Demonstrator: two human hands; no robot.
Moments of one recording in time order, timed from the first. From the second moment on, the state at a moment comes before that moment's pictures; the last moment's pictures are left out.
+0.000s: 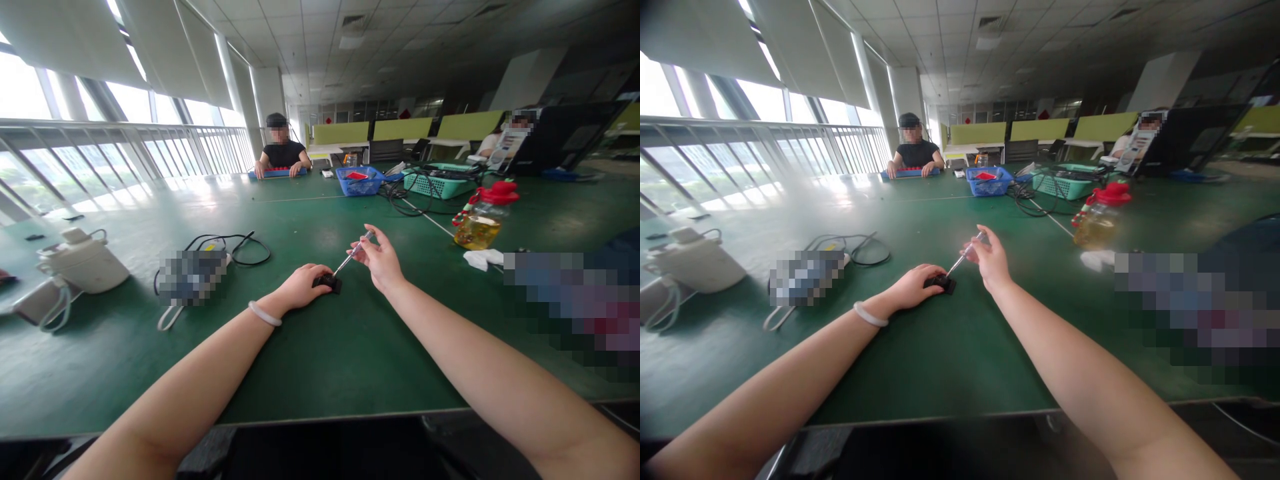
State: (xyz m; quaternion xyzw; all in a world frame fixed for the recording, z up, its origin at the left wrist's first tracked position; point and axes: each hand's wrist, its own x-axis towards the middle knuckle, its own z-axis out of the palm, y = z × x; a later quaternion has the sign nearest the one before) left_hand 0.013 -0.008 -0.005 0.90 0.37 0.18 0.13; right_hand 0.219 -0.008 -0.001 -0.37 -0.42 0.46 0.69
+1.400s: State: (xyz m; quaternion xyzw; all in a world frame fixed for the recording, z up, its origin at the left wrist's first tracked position) left_hand 0.013 -0.006 -0.007 0.90 0.38 0.17 0.13; right_hand 0.214 -0.016 -0.002 -0.35 -0.60 0.33 0.64
